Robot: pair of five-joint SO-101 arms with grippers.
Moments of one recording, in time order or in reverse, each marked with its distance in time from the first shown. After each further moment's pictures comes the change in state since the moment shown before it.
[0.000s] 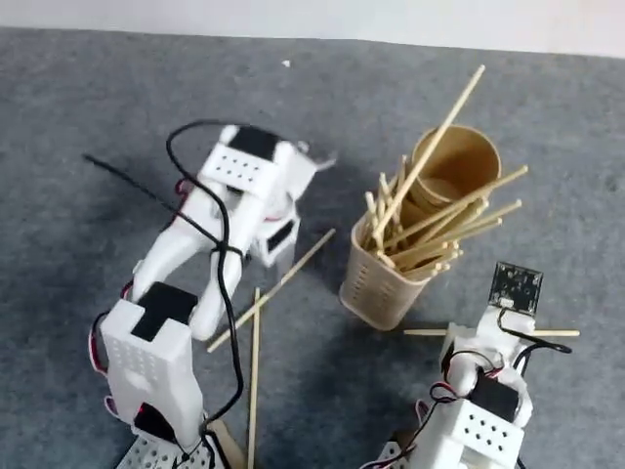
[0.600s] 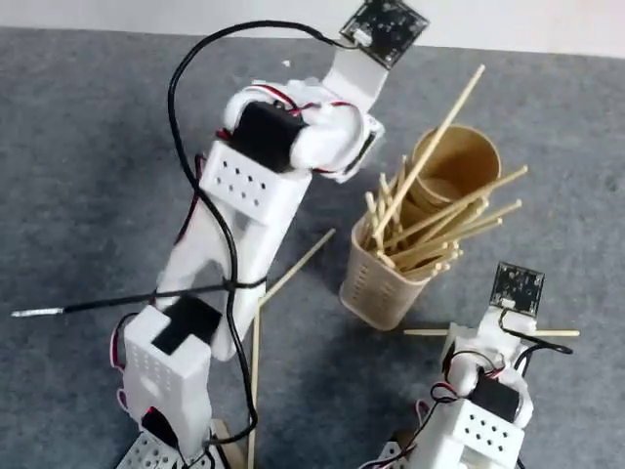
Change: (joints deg) left arm 11.3 0.2 -49.2 -5.5 10.1; right arm 0.4 0.0 0.0 0.0 0.0
